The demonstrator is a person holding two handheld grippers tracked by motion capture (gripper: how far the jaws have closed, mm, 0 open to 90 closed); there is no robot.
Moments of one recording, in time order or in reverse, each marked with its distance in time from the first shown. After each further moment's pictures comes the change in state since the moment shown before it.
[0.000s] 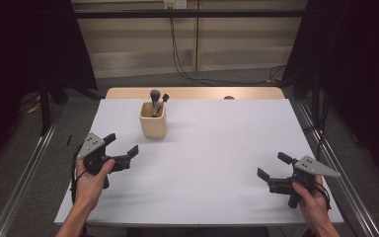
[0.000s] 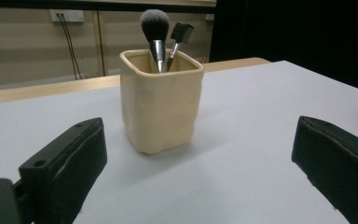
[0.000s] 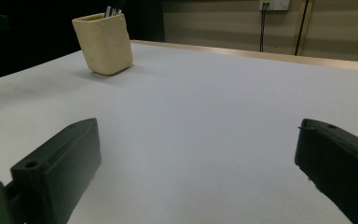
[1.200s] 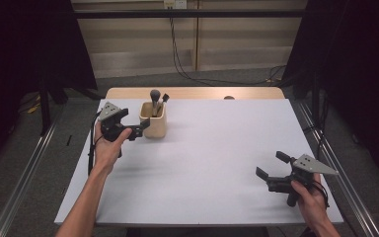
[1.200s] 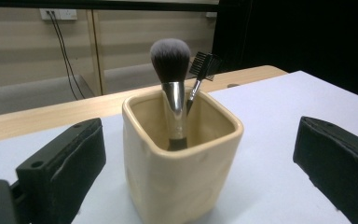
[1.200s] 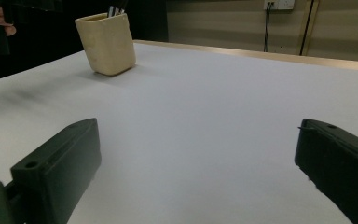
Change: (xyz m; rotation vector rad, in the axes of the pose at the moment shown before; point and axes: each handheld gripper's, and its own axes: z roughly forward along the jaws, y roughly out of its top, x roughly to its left) left arm 0.028 0.043 0.081 0.030 -0.027 -0.017; right arm -0.001 0.001 0.005 0.001 0.015 0.002
